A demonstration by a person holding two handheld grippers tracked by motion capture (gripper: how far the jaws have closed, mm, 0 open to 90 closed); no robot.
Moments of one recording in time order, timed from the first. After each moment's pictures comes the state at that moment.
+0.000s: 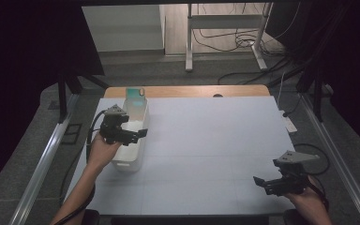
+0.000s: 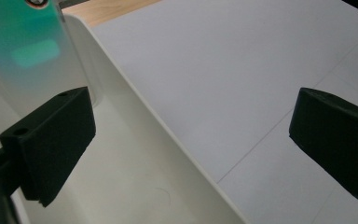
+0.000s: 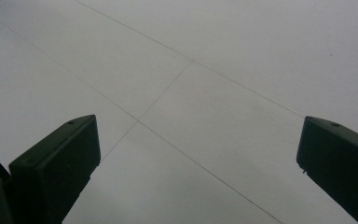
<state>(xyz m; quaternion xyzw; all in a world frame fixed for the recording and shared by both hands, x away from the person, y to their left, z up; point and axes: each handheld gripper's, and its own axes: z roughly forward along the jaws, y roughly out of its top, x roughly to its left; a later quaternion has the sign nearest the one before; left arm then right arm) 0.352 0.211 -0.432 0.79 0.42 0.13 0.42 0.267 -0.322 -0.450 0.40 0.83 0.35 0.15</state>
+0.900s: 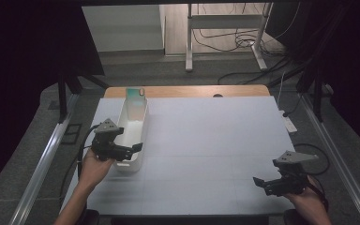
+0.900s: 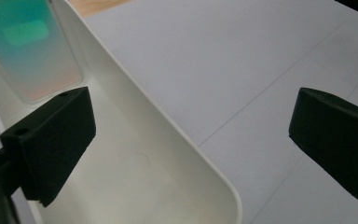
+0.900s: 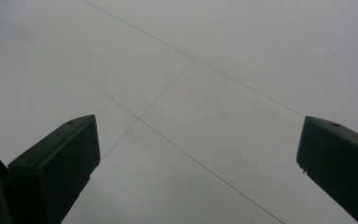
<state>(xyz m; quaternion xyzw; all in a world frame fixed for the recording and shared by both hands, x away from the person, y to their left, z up) 0.301 0.218 -0.435 0.79 0.41 0.15 0.43 0.267 -0.320 -0.450 0.39 0.84 0.35 0.15</state>
